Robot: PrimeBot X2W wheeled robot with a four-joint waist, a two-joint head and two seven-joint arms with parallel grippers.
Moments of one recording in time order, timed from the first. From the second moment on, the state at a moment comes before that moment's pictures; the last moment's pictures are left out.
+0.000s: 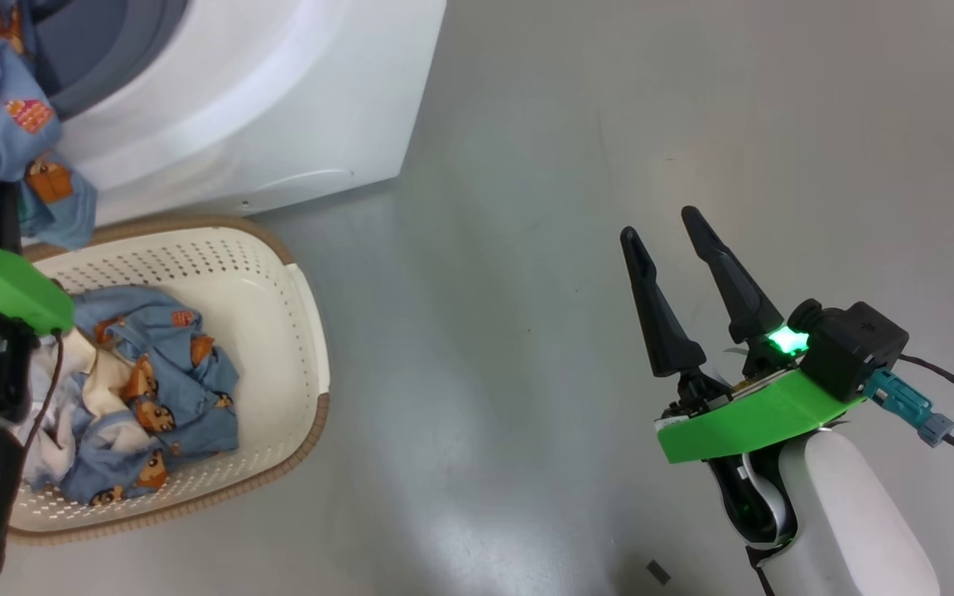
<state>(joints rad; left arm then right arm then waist) -0.88 0.38 -0.37 0.89 -0.71 -0.13 -0.25 -0.37 -0.06 0.21 0.11 0.36 0.13 -0.26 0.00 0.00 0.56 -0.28</state>
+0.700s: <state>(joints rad) -0.86 0.42 -0.27 0.60 -0.58 -0.08 -0.21 -0.37 -0.06 0.22 0.11 0.36 0.13 -0.26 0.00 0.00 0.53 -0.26</state>
